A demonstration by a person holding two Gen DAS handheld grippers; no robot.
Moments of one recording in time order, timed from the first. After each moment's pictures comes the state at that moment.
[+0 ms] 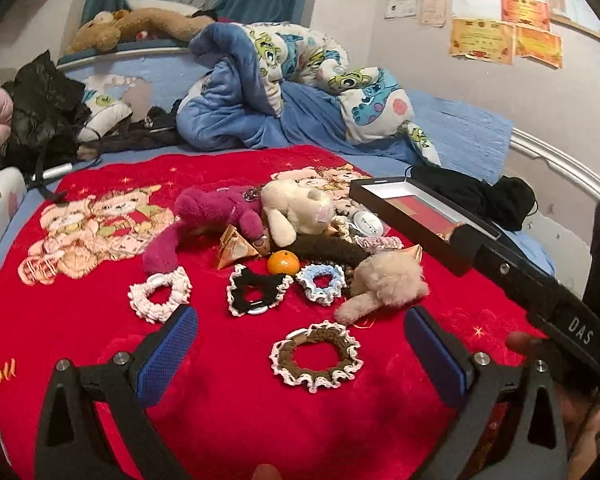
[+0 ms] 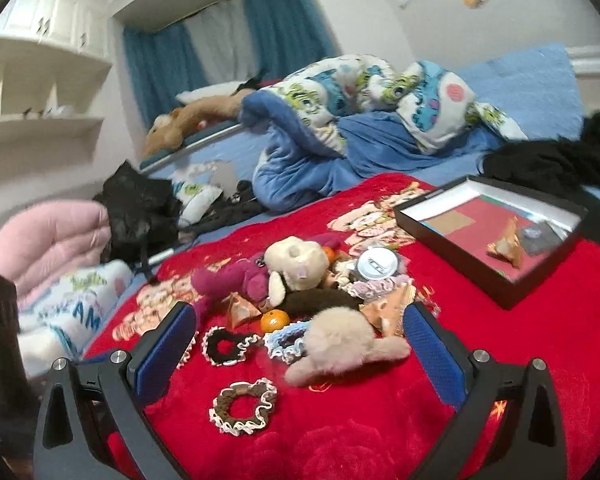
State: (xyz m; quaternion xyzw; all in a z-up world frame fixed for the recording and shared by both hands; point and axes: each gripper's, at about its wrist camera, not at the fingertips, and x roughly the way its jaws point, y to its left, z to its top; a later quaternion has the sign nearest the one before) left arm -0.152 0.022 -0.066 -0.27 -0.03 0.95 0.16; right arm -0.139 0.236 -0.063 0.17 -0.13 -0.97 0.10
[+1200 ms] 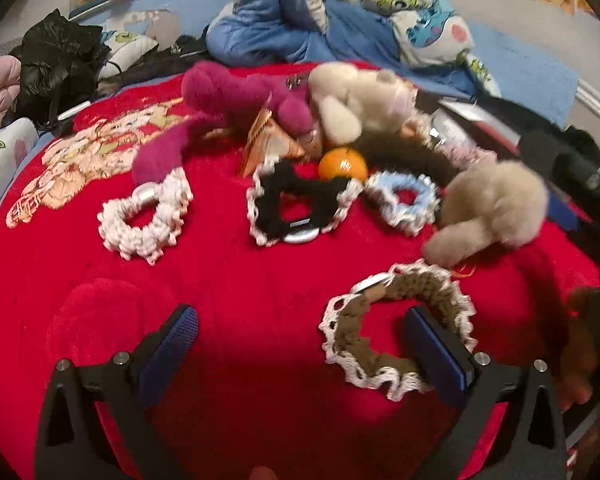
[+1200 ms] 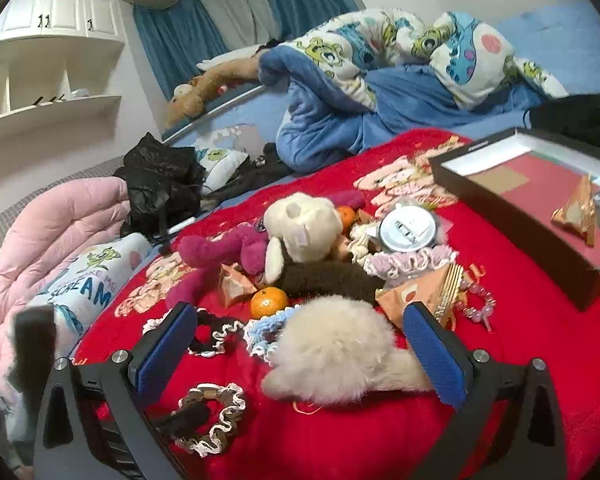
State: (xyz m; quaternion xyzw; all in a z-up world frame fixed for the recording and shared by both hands) left arm -0.225 0.044 -0.159 -0.40 -0.01 0.91 0.07; right arm -0.218 0.251 -0.115 0.23 -0.15 -0.94 0.19
